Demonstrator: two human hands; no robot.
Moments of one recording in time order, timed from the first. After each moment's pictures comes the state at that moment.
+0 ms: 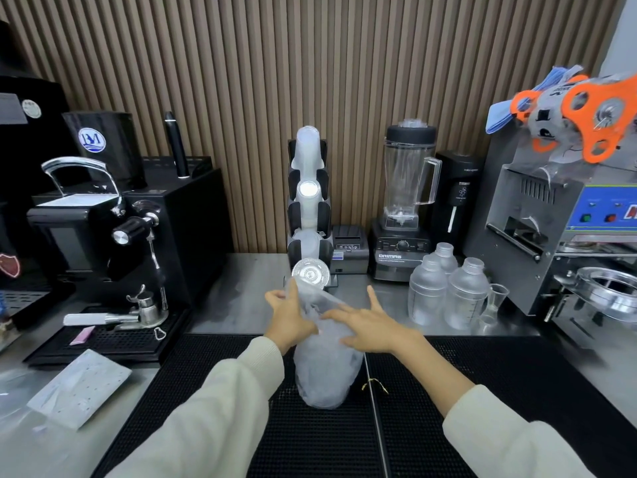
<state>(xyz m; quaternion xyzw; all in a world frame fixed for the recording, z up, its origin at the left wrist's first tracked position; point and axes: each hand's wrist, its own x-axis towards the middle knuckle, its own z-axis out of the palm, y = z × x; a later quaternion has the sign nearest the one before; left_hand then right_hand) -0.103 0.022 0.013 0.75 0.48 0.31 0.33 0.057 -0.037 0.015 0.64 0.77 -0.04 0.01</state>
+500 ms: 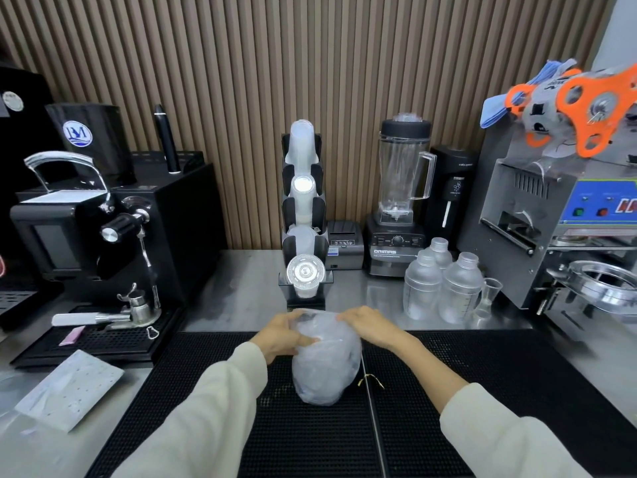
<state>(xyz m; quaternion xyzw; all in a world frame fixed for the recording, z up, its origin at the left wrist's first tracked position) -0.115 0.034 -0.016 0.65 0.43 0.19 0.59 0.062 -0.033 -0.002 0.74 0.58 -0.27 -0.21</state>
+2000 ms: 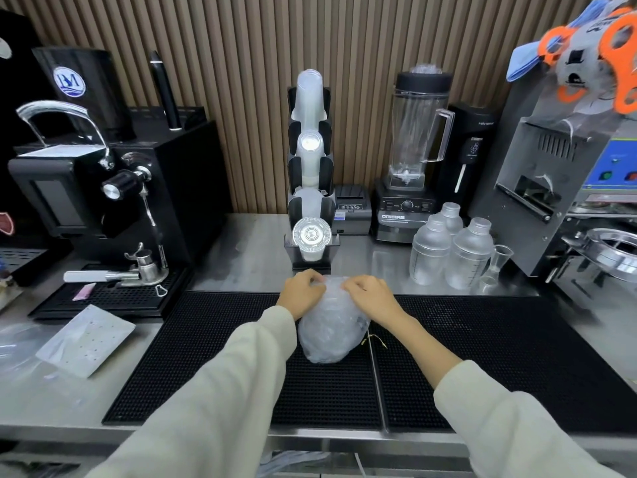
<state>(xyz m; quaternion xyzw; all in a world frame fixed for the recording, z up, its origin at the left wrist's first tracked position) -0.095 0.029 -0.025 0.76 0.49 0.22 0.36 0.050 -0.039 -0.028 0.75 0.56 -0.19 -0.29</state>
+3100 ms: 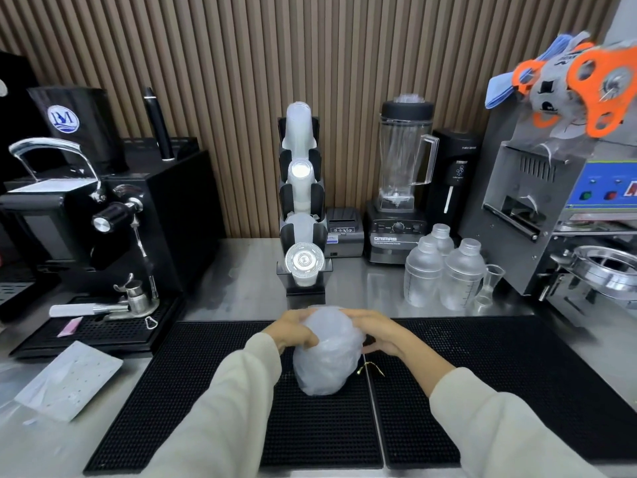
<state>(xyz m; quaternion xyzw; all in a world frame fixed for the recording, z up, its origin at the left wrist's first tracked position) -0.104 0.037 -0.032 0.69 0.41 0.14 0.58 0.067 -0.039 -0.028 0.67 0.43 -0.50 -0.33</state>
